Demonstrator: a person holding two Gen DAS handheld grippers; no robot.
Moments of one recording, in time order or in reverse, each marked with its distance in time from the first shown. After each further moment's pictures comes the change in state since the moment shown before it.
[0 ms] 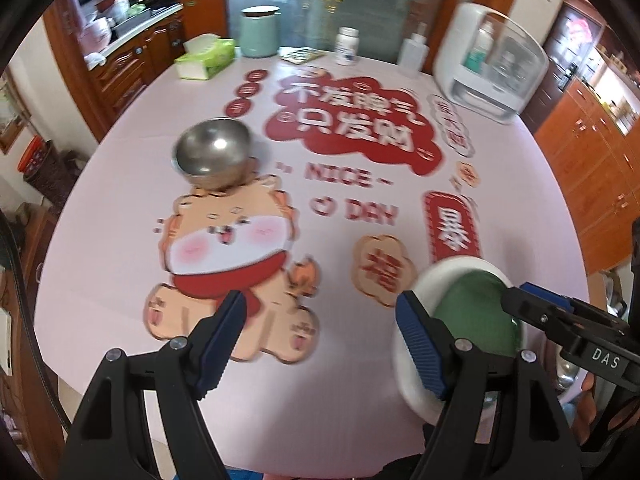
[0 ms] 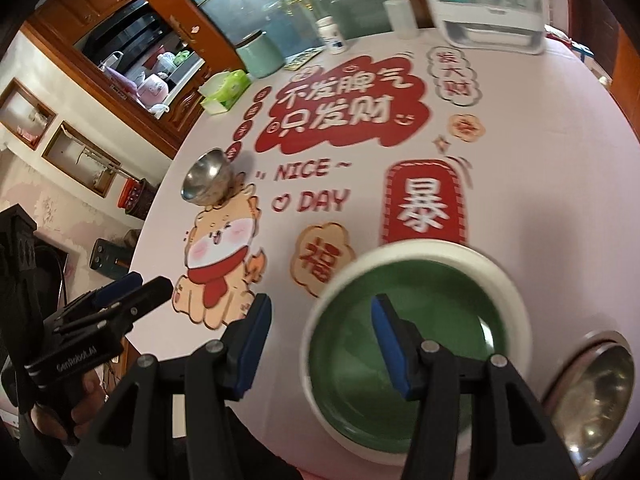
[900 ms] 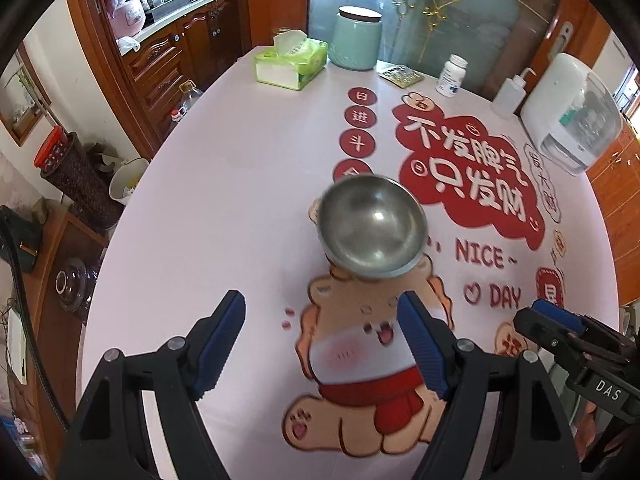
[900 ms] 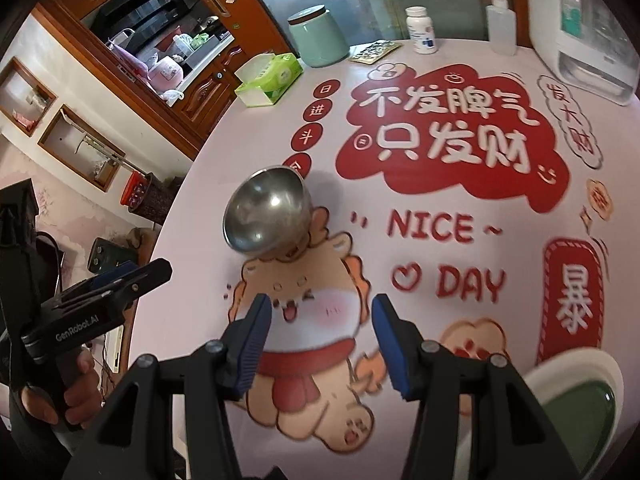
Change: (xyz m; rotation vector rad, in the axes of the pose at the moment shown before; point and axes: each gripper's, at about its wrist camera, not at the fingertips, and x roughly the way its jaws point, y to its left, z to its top) left arm 0.059 0.175 0.113 -0.070 0.018 0.077; right arm 0.132 0.134 0.092 -0.055 0.020 0.005
